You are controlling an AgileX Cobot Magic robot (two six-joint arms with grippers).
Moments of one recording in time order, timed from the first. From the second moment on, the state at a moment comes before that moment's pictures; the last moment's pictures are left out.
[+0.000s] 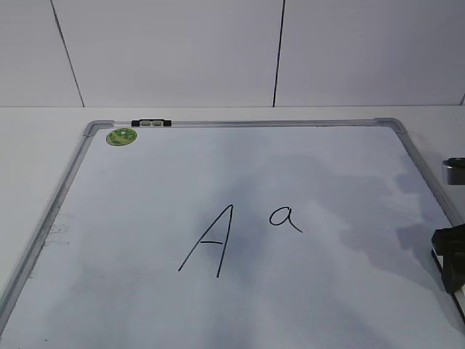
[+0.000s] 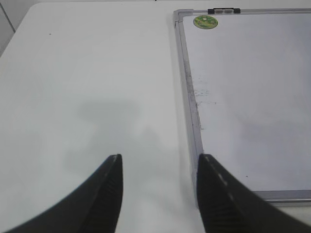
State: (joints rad) left arm 0.00 0.01 -0.51 -0.06 1.11 -0.01; right arm 0.07 1.57 -0.83 -0.10 0.92 0.19
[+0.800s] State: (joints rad) left arm 0.00 0.01 -0.51 -0.06 1.11 -0.01; right arm 0.07 1.57 -0.83 -0.12 0.91 0.20
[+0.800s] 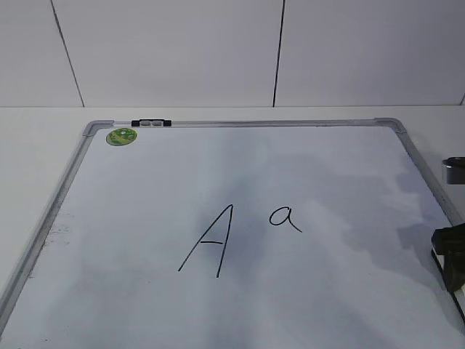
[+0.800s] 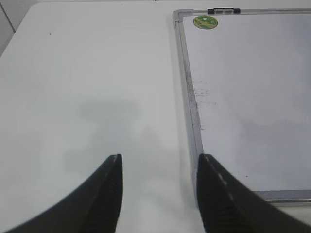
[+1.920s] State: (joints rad) left arm 0.00 0.01 -0.51 -0.06 1.11 -0.01; right arm 0.07 1.63 -0.84 -0.08 0.91 0.20
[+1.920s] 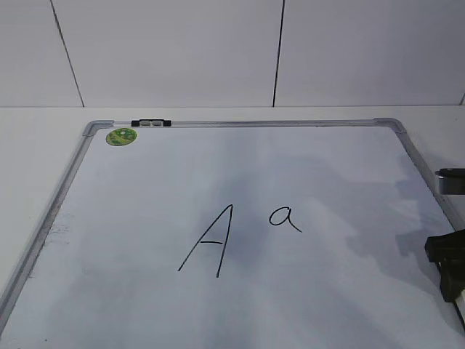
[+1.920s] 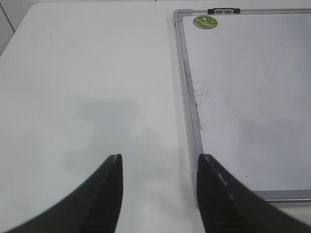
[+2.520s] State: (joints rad) left arm 0.00 0.01 -0.51 -0.06 1.11 -0.01; right arm 0.07 1.63 -0.84 -0.08 0.91 0.18
